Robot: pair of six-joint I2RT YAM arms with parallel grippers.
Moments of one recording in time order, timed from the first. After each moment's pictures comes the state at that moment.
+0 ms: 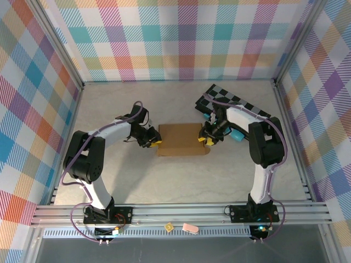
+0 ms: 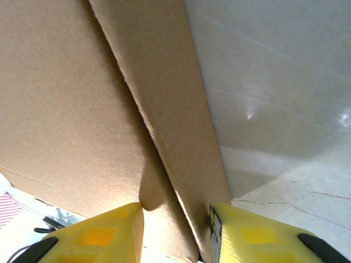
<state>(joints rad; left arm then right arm) -0.33 1.76 1.10 -0.55 0.47 -0.71 0.31 1.97 1.38 -0.92 -0.54 0.52</state>
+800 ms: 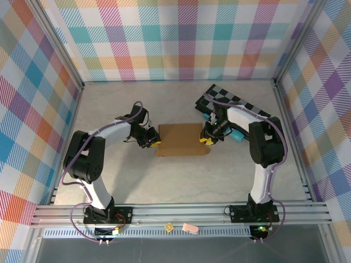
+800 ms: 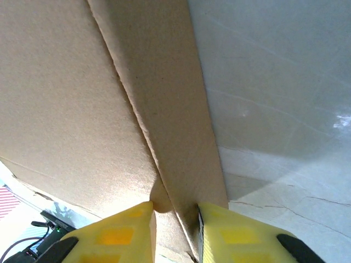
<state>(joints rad) -0.33 1.76 1.09 -0.54 0.47 -0.70 0.31 1.97 1.37 -0.92 -0.56 0.48</state>
